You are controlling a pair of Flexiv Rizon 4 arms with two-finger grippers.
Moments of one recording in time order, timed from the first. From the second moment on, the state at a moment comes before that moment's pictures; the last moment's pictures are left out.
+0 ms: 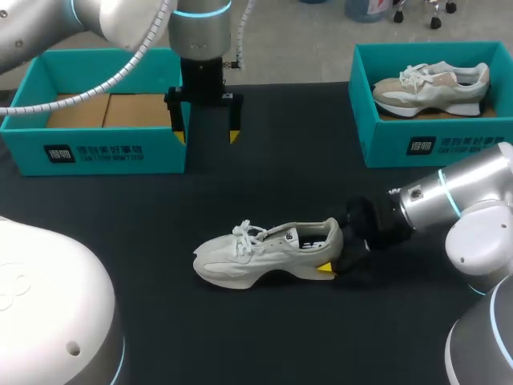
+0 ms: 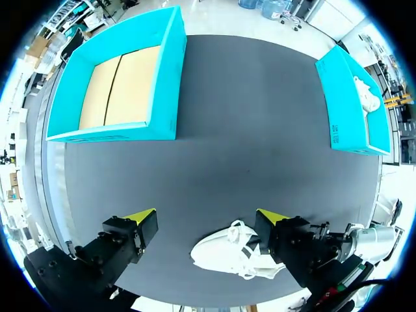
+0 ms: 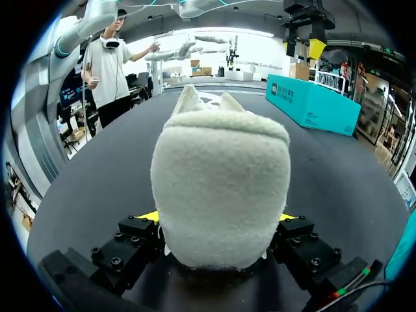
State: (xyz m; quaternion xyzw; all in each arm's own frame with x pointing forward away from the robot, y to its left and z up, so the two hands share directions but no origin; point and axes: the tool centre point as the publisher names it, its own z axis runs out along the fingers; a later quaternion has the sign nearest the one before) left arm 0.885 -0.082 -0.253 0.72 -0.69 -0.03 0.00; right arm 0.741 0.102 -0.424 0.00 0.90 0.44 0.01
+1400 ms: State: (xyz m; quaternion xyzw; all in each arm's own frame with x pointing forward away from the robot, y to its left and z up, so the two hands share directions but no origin) left arm 0.755 -0.209 -0.311 0.61 -0.79 -0.03 0.03; right arm 0.741 0.102 -0.424 0.00 0.90 0.44 0.01
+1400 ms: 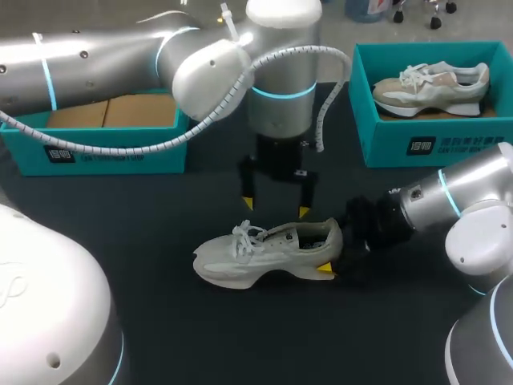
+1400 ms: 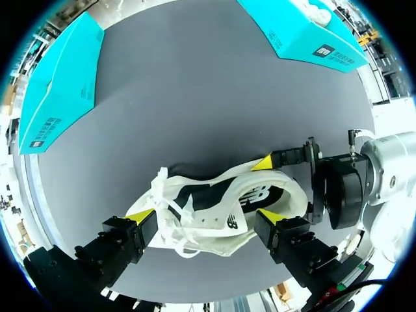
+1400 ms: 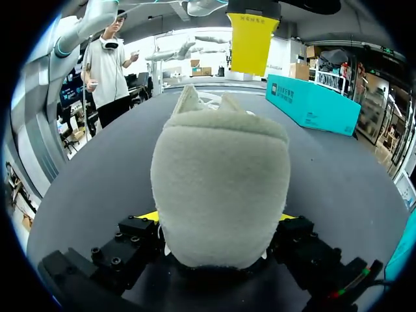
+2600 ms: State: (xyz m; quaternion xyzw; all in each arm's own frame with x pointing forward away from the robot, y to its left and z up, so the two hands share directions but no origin) left arm 0.750 -0.228 -0.376 0.57 -0.82 -0.09 0.02; right arm 0.741 0.102 -0.424 0.00 0.90 0.44 0.01
